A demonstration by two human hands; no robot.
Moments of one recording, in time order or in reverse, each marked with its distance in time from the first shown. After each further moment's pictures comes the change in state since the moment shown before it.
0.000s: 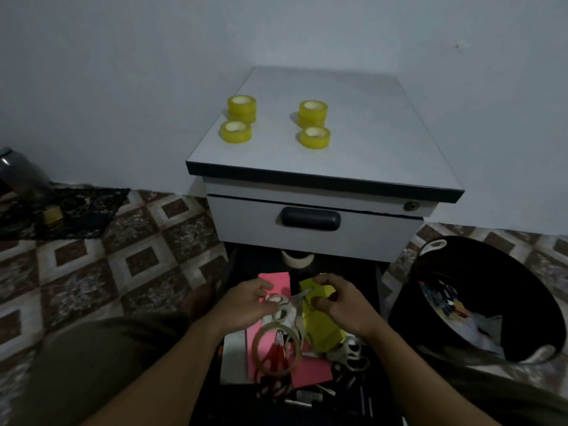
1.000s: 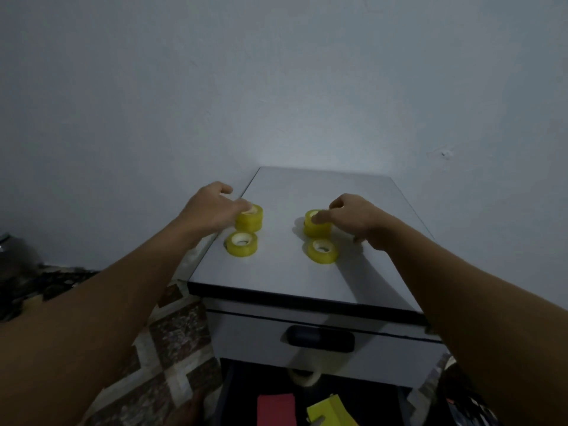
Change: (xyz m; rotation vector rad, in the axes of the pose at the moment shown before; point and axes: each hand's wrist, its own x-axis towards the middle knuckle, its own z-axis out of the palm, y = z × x) left_hand 0.061 0.205 -0.237 0.015 0.653 0.254; right_hand 0.122 -0.245 -0.193 -0.152 0.250 -0.049
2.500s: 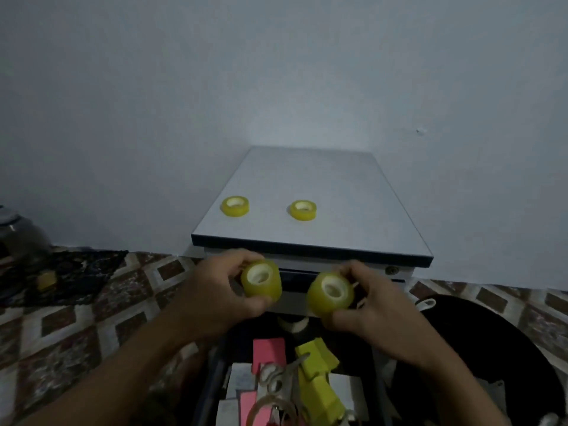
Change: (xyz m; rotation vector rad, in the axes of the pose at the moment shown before) left_hand -0.208 -0.032 0.021 -0.024 -0.209 0.382; right_hand -0.228 0.076 0.036 0.197 -0.050 -0.210
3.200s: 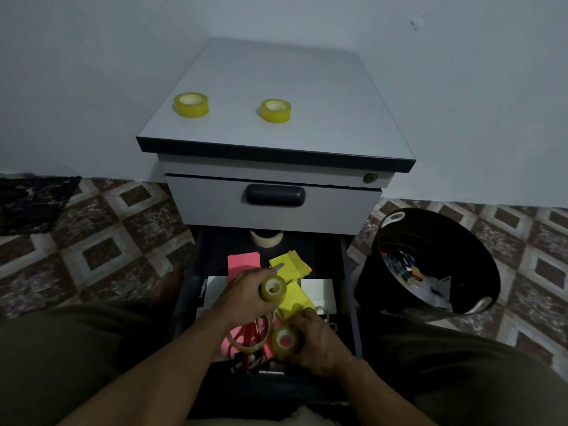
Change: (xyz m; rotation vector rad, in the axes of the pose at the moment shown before) left_hand -0.059 -0.141 0.204 0.010 -0.368 -0.148; right_hand -0.072 0.191 0.160 -0.254 -0.287 0.188
